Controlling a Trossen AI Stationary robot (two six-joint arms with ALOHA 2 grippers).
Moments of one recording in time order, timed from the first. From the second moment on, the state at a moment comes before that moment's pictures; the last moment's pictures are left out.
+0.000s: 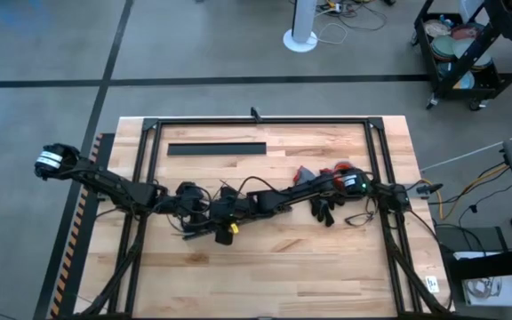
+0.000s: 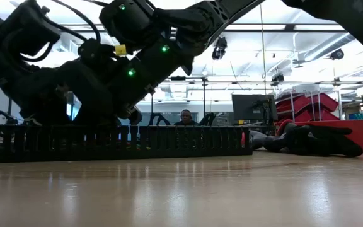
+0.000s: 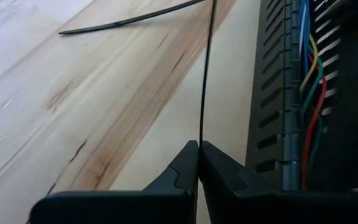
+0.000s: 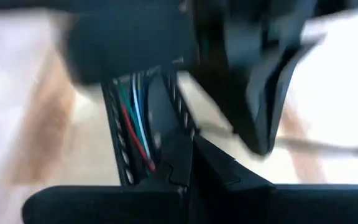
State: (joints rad) left arm -0.25 1.09 0.25 0.02 -0.34 -0.73; right arm 0.10 2.45 1.81 -0.04 0.06 0.13
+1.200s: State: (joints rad) left arm -0.25 1.12 0.25 0.14 -0.35 -0.68; right arm 0.10 2.49 1.81 -0.02 0.00 0.14
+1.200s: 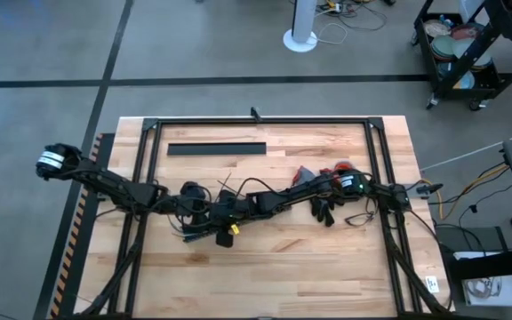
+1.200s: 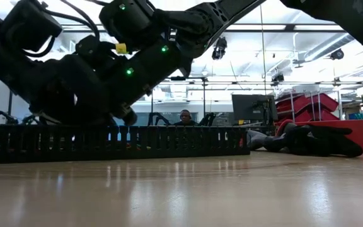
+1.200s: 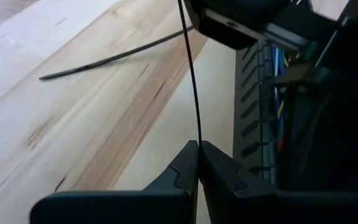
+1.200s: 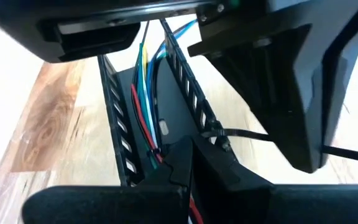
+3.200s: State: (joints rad) left arm -0.25 1.10 0.25 0.13 -0.30 -0.63; right arm 0.10 2.47 1.82 -0.01 -0.02 0.13
